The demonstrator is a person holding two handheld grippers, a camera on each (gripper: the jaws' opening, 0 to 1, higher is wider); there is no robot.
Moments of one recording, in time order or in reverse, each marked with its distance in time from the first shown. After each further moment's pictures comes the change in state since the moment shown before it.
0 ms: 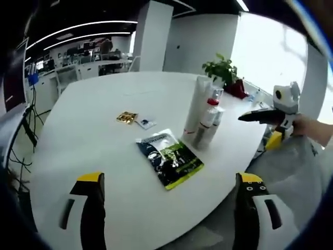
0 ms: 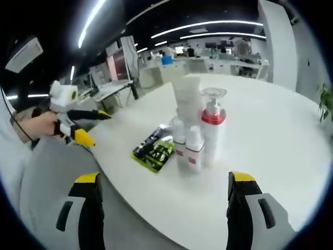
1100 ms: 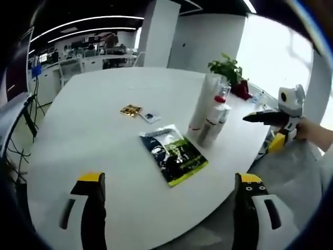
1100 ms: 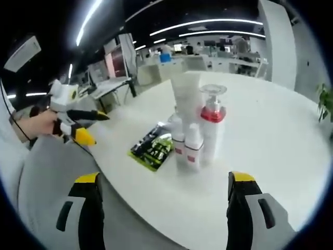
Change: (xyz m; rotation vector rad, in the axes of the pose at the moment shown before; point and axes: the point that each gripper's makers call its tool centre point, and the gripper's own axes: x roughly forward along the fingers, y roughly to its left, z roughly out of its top) left arm 0.002 0.012 -0.008 -0.075 0.021 0.005; right arm 0.003 -0.001 -0.002 0.006 0.013 -0.019
